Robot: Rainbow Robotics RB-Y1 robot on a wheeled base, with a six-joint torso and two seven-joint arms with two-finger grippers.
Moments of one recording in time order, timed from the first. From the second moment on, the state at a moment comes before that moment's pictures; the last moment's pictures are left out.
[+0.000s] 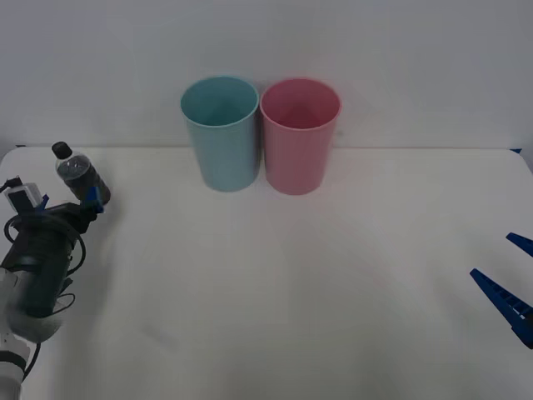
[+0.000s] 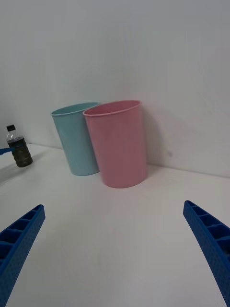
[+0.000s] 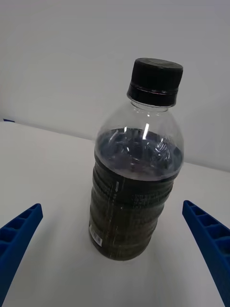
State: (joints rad) right arm 0.35 -0.40 -0.52 -1.66 0.96 -1.22 0.00; left arm -0.24 0.27 0.32 -1.11 -1.02 -0.15 -0.20
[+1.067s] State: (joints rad) right arm 0.35 -0.40 -0.52 -1.66 0.96 -1.22 0.00; left arm -0.56 0.35 0.29 -0.71 -1.07 -0.14 -0.19
